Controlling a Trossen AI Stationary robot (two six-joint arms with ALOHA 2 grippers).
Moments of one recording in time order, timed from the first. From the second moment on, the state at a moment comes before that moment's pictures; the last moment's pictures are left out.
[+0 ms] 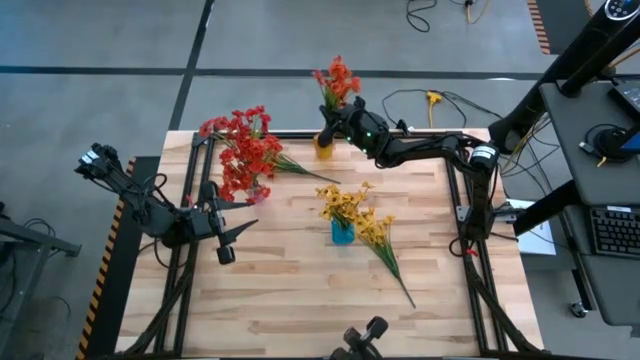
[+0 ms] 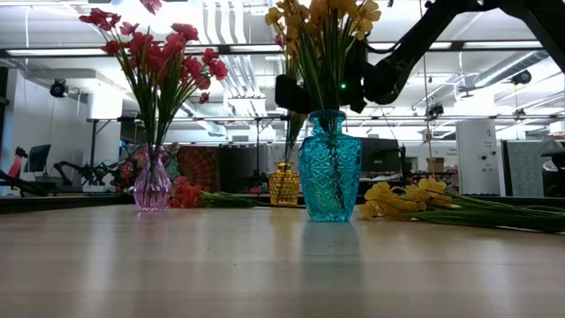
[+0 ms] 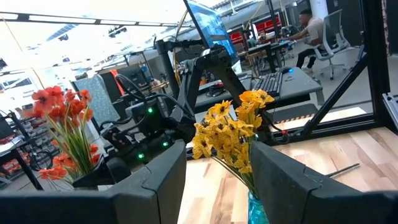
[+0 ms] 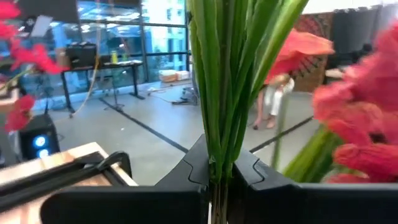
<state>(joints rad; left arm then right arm) -0.68 0.75 0.59 0.30 -0.94 0.41 -0.52 1.94 1.16 0.90 0.21 -0.01</state>
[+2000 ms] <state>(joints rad) -0.68 0.75 0.59 0.30 -0.94 0.42 -0.52 1.95 1.16 0.86 0.23 0.08</state>
